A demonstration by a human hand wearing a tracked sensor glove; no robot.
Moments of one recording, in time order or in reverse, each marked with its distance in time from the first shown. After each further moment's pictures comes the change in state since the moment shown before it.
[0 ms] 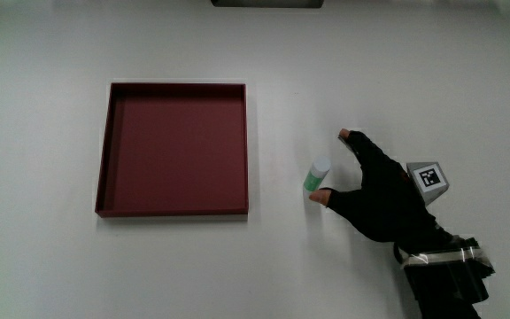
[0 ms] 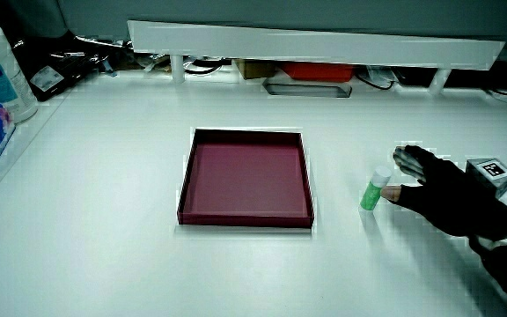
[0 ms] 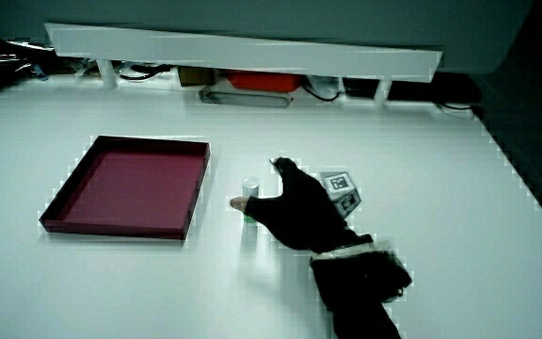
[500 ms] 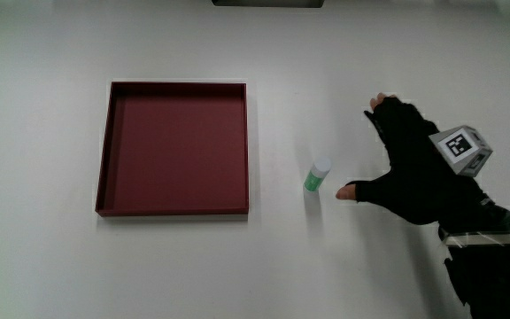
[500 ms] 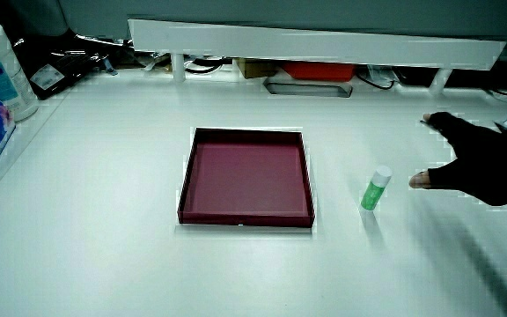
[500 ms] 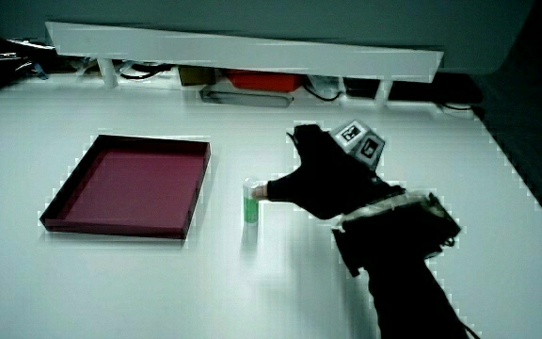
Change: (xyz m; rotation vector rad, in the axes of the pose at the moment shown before) arm 0.054 -0.024 0.017 0.039 -0.049 -0.062
